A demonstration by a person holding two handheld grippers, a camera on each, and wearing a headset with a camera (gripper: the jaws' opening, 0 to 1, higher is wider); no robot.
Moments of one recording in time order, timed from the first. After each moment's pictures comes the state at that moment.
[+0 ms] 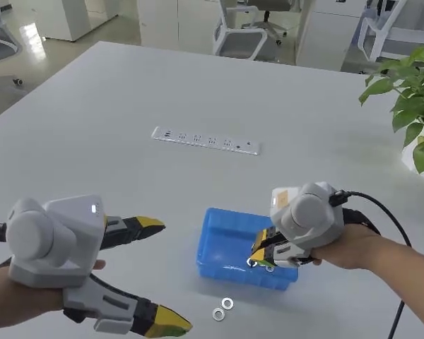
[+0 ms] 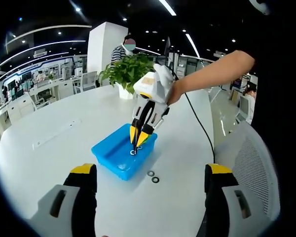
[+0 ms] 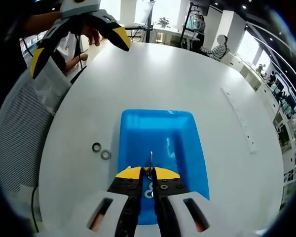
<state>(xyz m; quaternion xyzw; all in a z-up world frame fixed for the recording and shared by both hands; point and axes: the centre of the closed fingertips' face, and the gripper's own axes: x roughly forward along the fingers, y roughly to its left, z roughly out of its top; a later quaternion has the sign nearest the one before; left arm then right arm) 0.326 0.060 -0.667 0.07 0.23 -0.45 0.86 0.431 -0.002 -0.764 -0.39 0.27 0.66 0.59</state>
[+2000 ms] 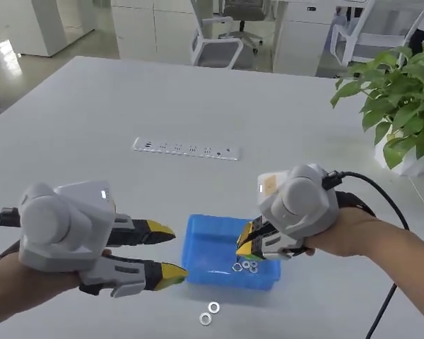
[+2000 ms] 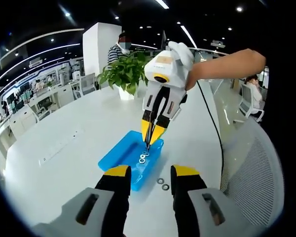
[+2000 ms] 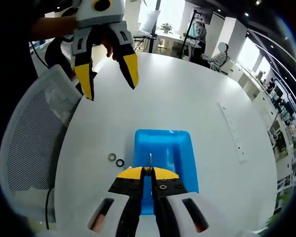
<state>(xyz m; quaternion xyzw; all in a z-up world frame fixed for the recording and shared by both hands) 0.353 0.046 -0.649 0.13 0.23 -0.45 0.85 0.408 -0.003 -0.704 -0.39 0.24 0.66 0.59</state>
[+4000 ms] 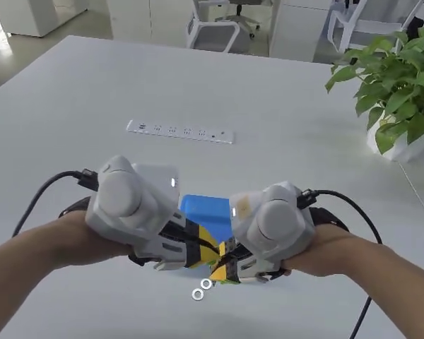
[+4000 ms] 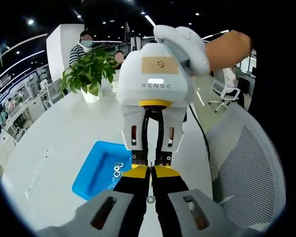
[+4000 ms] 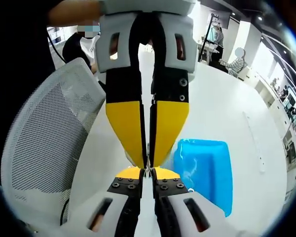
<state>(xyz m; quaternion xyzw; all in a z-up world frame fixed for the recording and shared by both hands) 0.344 -0.018 -0.675 0.19 0.24 -0.56 0.77 0.339 0.009 -0.735 -0.38 0.24 0.72 0.54</state>
